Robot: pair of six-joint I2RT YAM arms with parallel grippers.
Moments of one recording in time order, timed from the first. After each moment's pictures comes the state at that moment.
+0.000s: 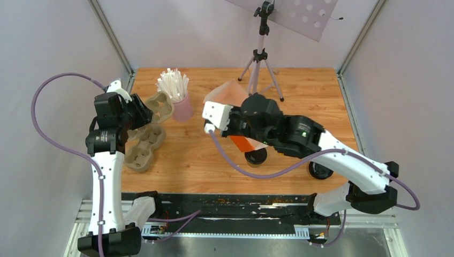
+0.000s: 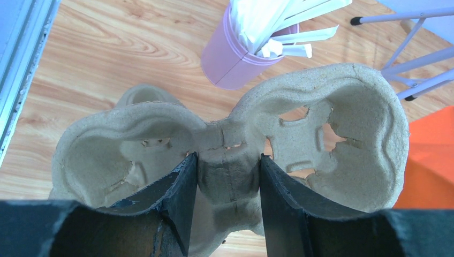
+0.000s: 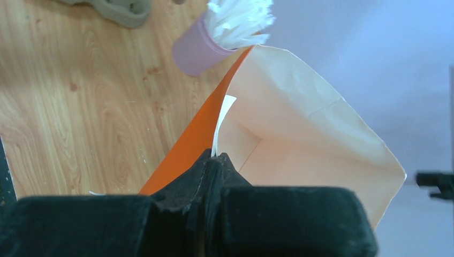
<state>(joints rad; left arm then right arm) 0.15 0.94 1.21 -0.80 0.16 -0.33 1.17 1.38 1.81 -0.78 0.27 -0.59</state>
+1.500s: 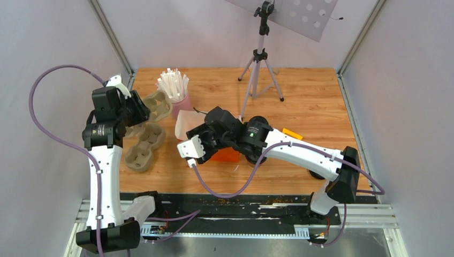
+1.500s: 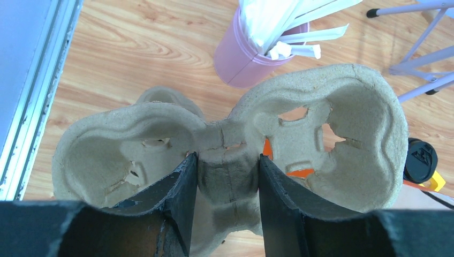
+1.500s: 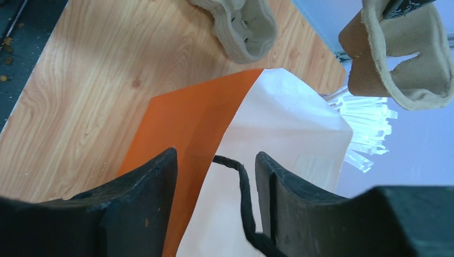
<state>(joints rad) 0.15 1.00 1.29 -0.88 0.12 -0.27 1.15 1.62 1.57 -0.55 -0.22 -1.02</state>
